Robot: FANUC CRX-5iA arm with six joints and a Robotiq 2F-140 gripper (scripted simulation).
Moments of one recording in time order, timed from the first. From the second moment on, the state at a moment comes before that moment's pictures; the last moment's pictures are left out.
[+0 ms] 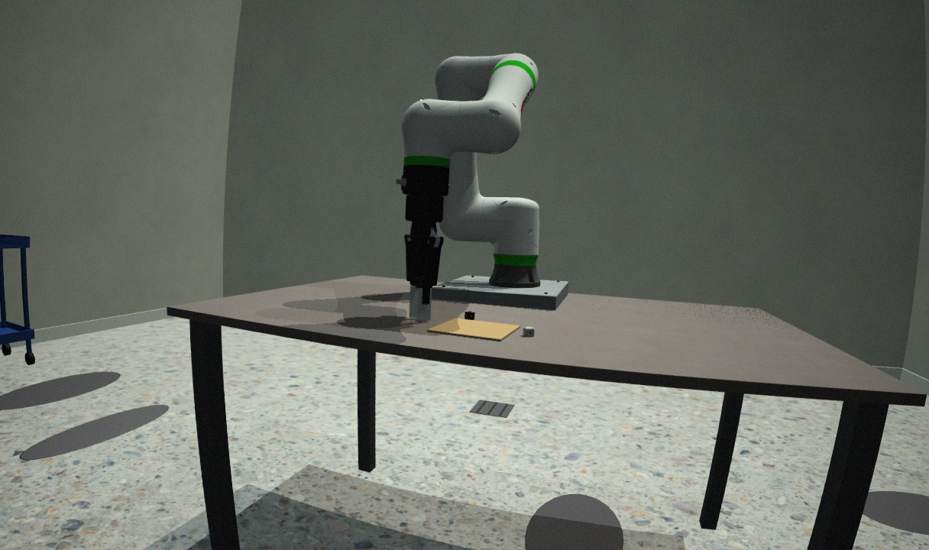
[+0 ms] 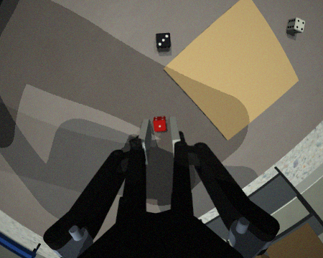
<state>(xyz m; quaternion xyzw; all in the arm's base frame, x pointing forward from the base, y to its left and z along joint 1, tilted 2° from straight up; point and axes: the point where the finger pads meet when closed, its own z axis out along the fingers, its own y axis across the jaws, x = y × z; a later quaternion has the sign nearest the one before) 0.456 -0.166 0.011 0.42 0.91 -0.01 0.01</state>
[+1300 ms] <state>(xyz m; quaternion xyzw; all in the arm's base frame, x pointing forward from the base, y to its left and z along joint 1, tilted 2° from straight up) 0.457 -0.166 0.011 0.42 0.91 -0.01 0.01</state>
